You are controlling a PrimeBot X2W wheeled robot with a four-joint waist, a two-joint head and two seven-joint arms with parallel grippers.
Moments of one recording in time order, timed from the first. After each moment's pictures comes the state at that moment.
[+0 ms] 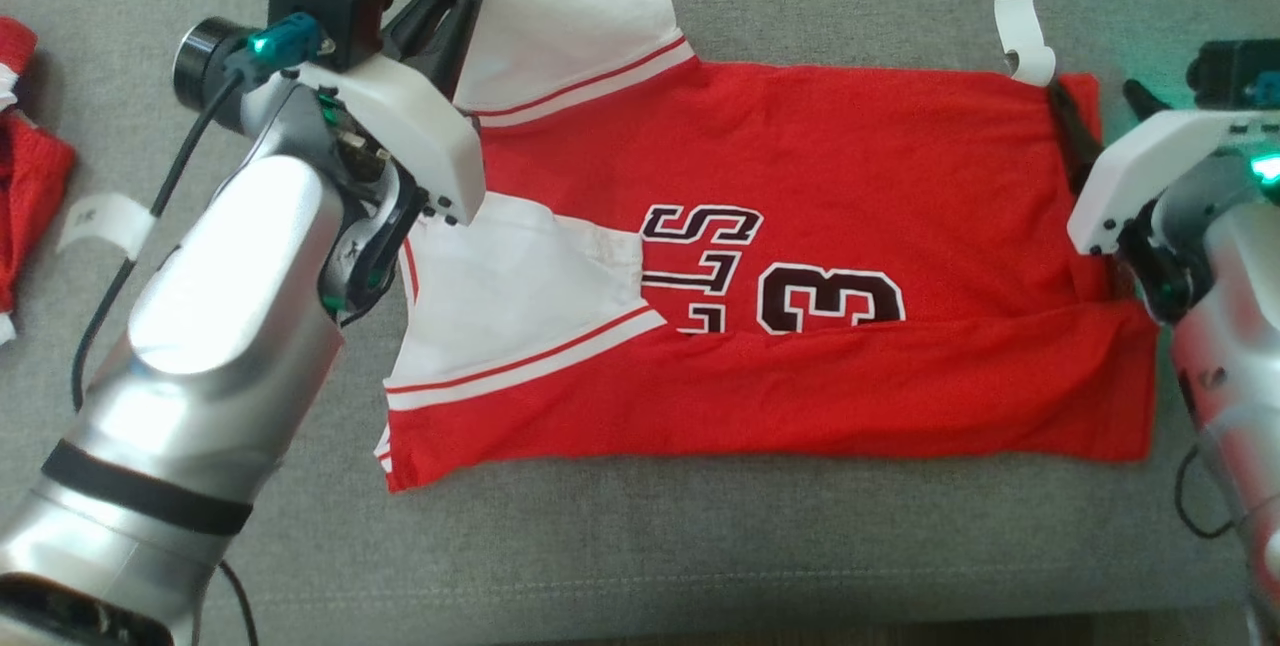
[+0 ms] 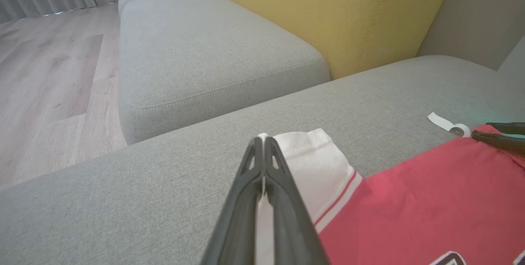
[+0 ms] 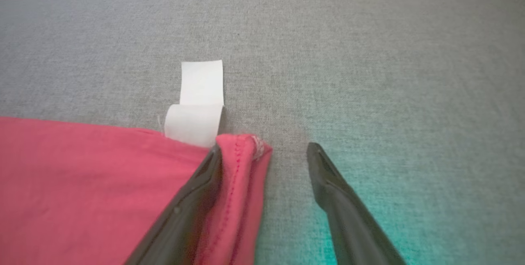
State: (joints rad) left arm -0.84 0.28 -0.67 0.43 -0.50 0.01 -0.02; right arm -0.81 -0.30 0.22 0.95 0.35 0.13 0.13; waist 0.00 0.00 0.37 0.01
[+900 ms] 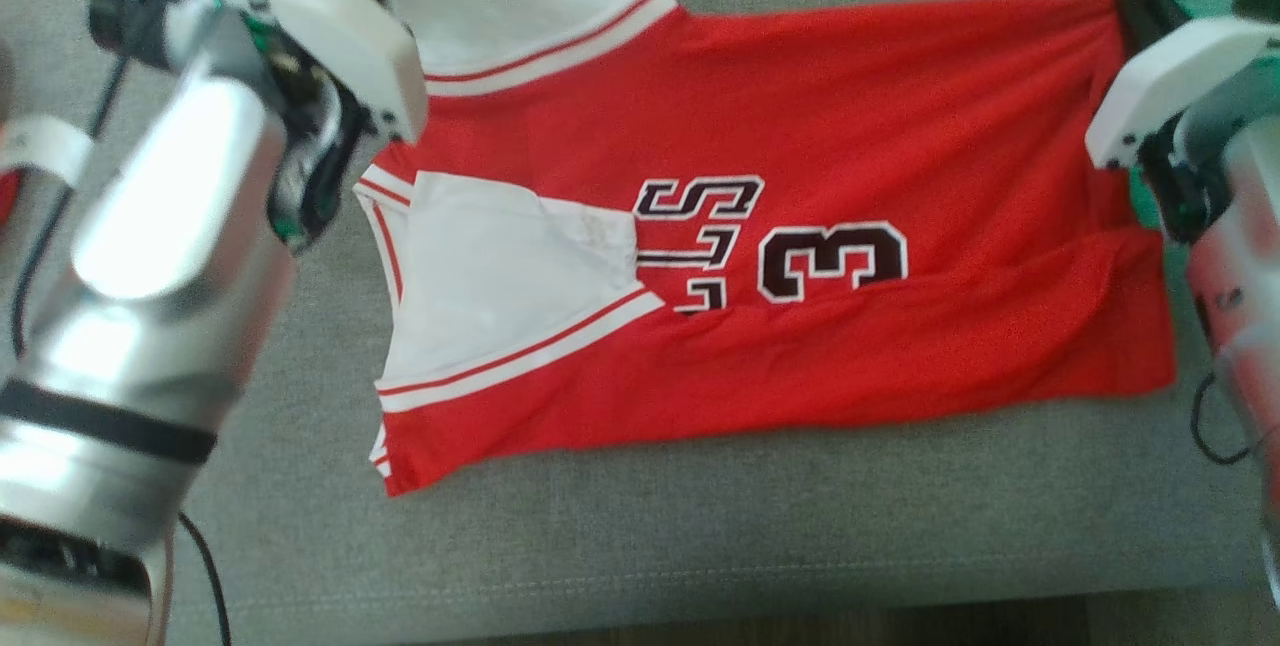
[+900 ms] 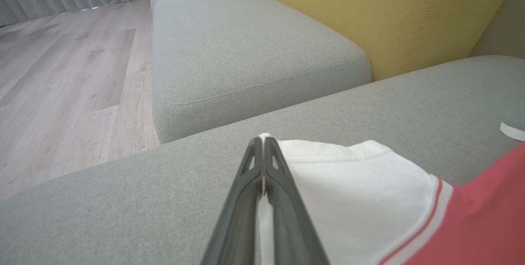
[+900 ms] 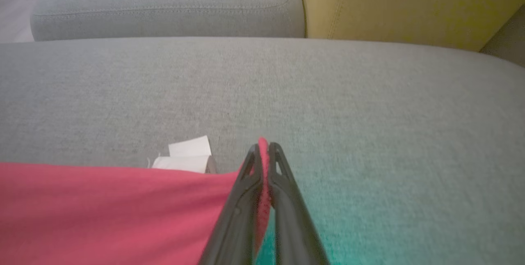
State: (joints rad) left arm -0.94 0.29 -0.66 0.55 -0.50 0.06 -0.04; right arm -0.97 -0.30 0.28 1.07 0.34 0.13 -0.02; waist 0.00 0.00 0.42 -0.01
